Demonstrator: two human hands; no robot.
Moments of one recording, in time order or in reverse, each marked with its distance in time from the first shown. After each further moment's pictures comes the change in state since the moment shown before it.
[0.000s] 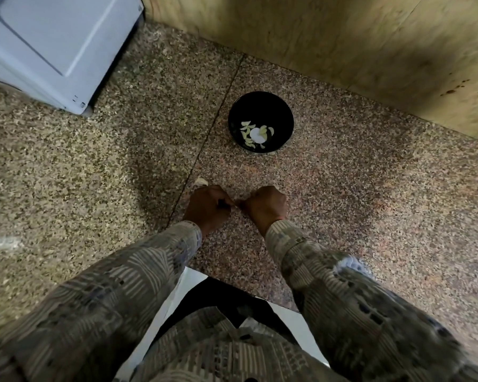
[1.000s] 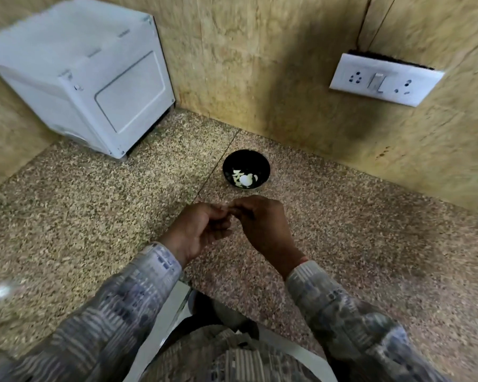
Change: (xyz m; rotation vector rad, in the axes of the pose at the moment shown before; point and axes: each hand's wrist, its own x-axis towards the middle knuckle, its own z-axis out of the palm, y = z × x) left_hand -0.106 0.148 -0.070 -1.119 -0.001 -0.410; right_hand -0.148 -0.006 -0.117 0.244 0.181 -1.079
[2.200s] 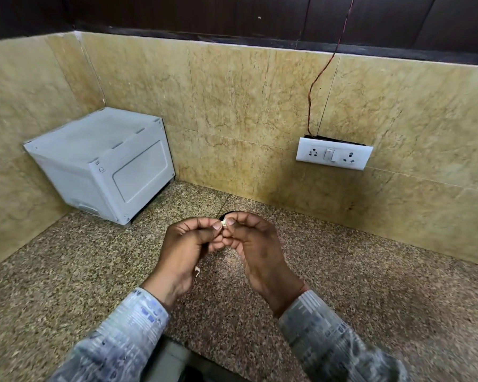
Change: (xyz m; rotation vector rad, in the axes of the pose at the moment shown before) left_hand -0.095 0.059 0.033 0.061 -0.015 0.571; right_hand 0.001 -0.113 -0.053 0.956 0.097 0.389
